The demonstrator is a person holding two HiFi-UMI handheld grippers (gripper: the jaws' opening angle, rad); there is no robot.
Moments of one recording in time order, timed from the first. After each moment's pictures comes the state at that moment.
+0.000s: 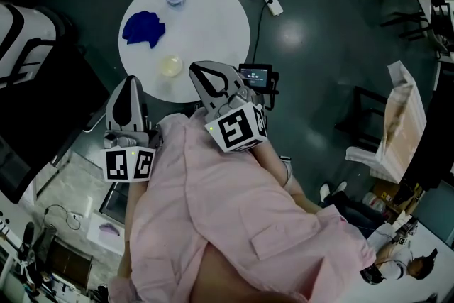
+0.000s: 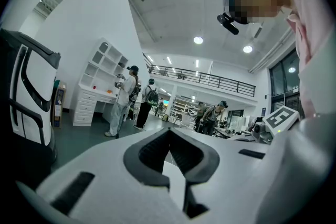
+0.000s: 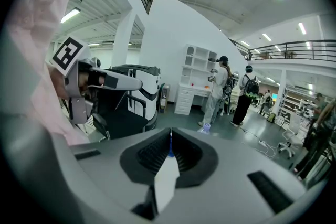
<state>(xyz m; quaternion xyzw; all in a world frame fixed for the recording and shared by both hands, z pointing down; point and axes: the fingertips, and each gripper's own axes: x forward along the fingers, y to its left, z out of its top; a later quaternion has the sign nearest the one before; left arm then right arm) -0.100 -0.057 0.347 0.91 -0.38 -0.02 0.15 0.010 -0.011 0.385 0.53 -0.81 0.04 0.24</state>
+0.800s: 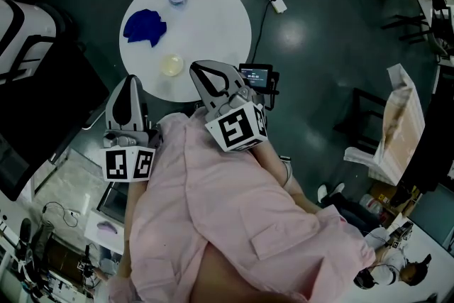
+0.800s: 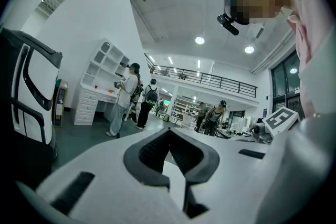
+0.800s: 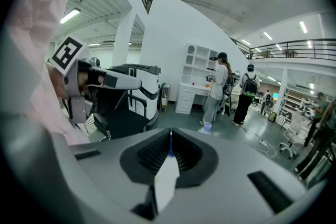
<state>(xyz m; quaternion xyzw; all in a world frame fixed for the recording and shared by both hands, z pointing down) -0.104 -0.059 0.351 0.91 -0.39 -0.02 0.16 0.008 -0.014 0.390 0.52 -0.81 0.05 0.25</state>
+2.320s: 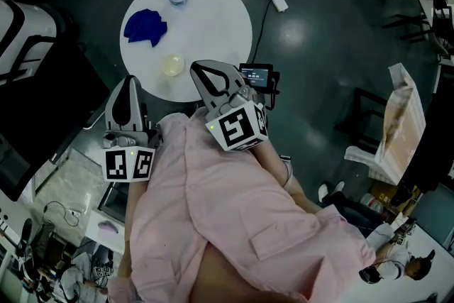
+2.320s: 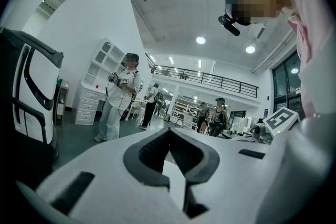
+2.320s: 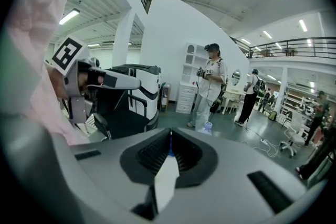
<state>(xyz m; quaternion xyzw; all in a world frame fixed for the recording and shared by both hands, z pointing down) -0.108 -0.061 0.351 0.90 -0.39 -0.02 0.16 0.008 -0.016 0.390 0.52 -0.81 0.05 0.25</state>
